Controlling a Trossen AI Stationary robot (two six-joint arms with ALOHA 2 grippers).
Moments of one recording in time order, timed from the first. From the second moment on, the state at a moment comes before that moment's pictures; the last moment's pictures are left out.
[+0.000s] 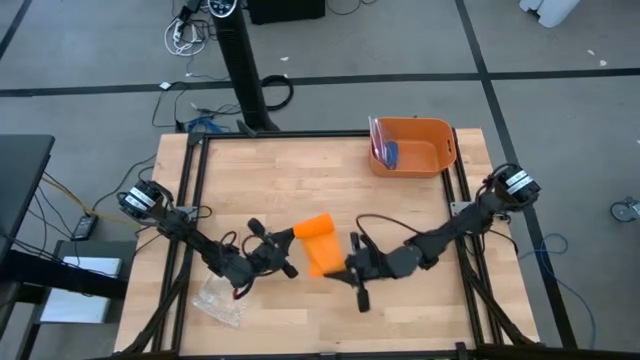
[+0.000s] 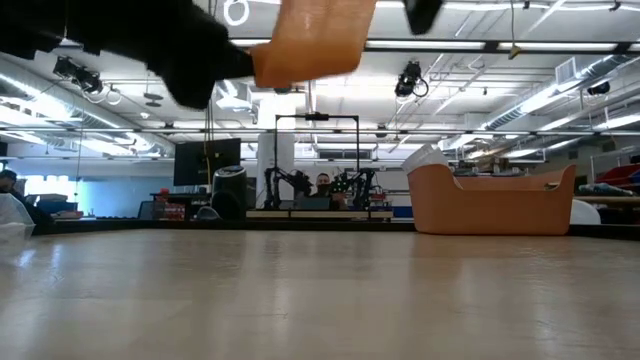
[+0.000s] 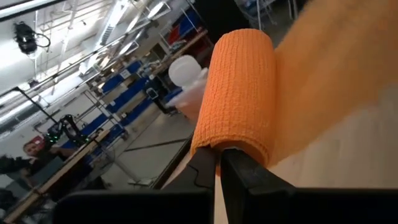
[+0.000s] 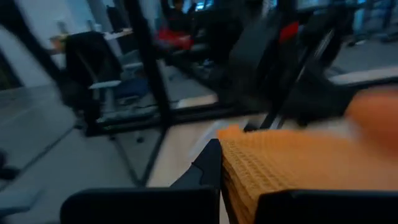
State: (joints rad) left arm -0.58 1.71 0.63 1.10 -1.31 0.60; right arm 0.53 1.63 0.89 0.66 0.44 0.24
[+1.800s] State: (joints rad) left arm -0.73 1.72 0.83 0.67 -1.24 0.55; right arm 0.27 1.55 1.16 -0.05 0.28 0.50
